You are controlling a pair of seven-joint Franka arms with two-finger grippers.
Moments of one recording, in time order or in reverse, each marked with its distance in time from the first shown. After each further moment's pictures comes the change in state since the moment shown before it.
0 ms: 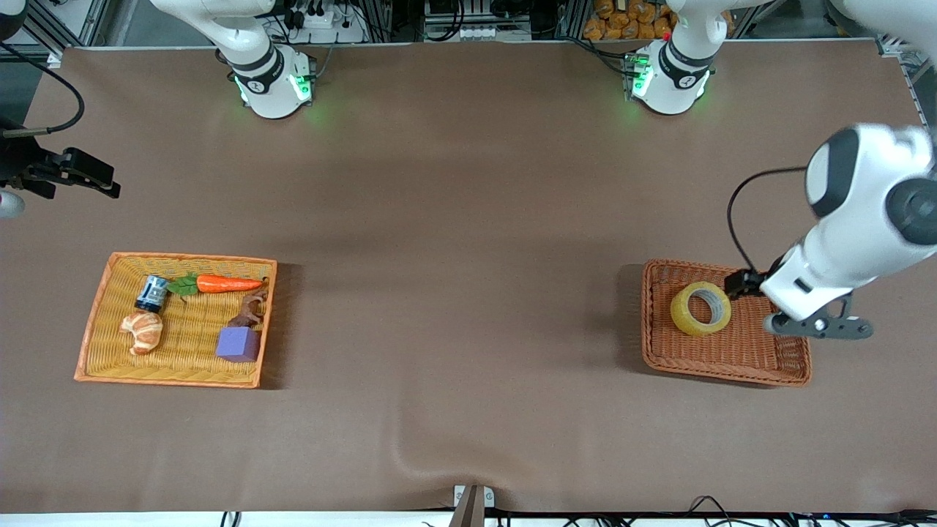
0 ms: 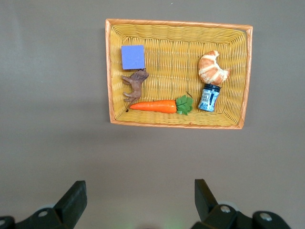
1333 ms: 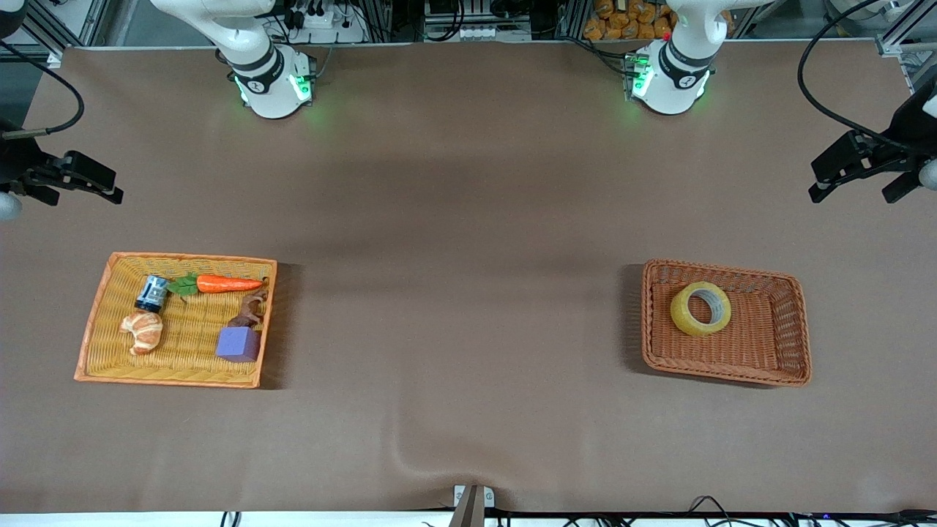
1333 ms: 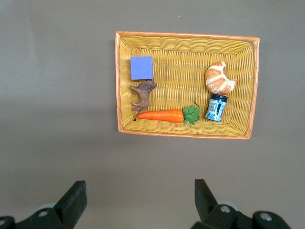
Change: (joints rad) left arm -0.082 -0.291 0.176 0.073 -0.204 -0.207 0.005; right arm 0.001 0.000 0.002 -0.001 0.030 0.042 0.000
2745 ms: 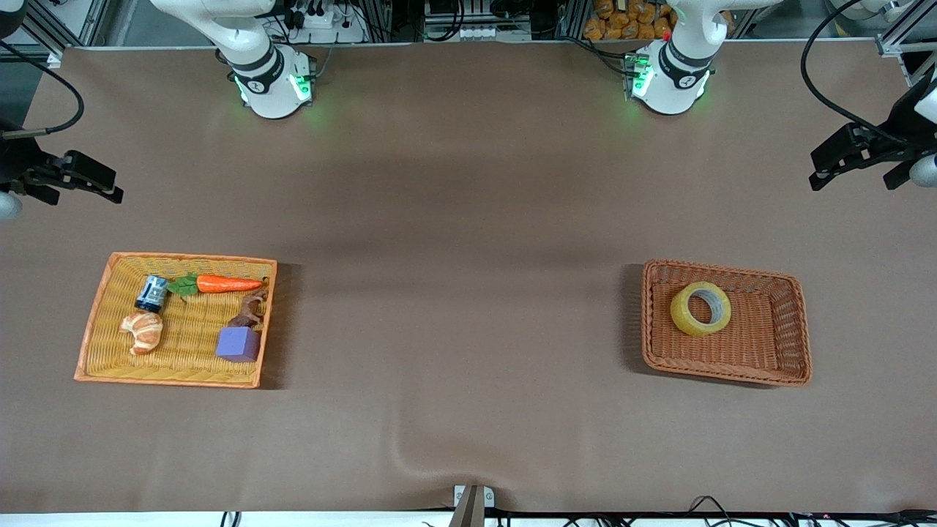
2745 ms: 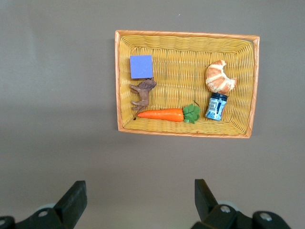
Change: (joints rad) left arm -0.036 0.002 0.034 0.014 0.026 -0.086 0.000; right arm 0.000 0.000 -0.001 0.000 0.000 -0.004 0.000
